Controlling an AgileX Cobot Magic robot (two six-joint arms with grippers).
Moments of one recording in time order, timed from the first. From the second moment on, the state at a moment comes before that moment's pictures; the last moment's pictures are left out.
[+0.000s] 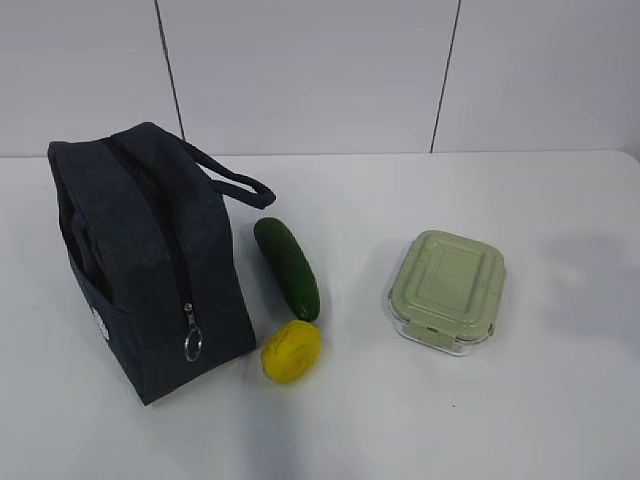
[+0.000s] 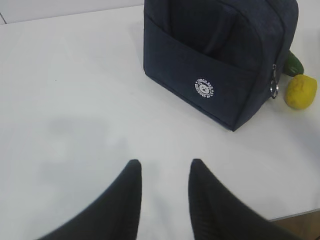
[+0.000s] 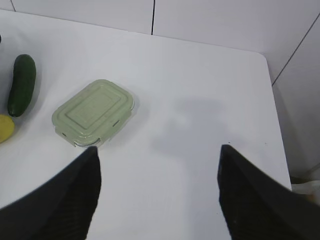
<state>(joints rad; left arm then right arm) -0.02 0.01 -0.52 -0.15 1.11 0.14 0.04 0.43 -0.81 0.00 0.98 -0.16</state>
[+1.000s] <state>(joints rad) -0.02 0.01 -0.52 -0.15 1.11 0.14 0.04 0.61 -0.82 0.08 0.81 -0.16</state>
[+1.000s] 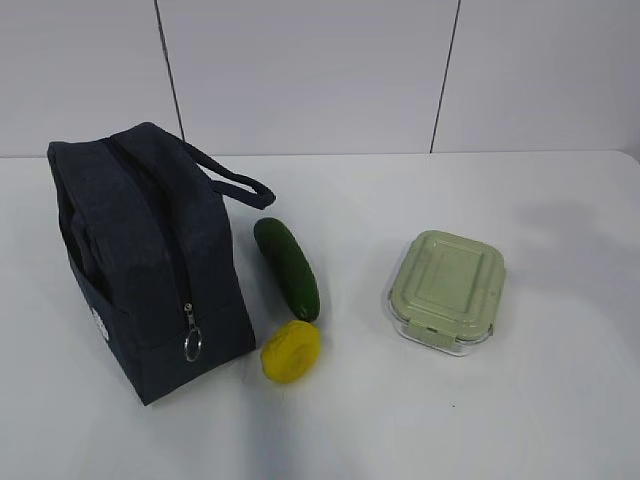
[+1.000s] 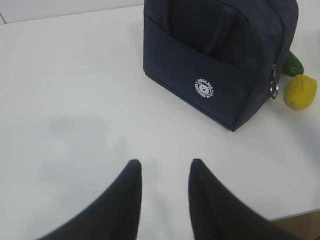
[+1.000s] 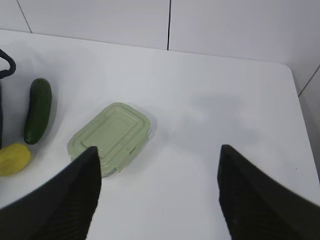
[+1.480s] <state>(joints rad) -0.02 0.01 -0.52 -0.17 1.11 0.14 0.04 0.77 -0.87 0.06 0.73 -0.16</state>
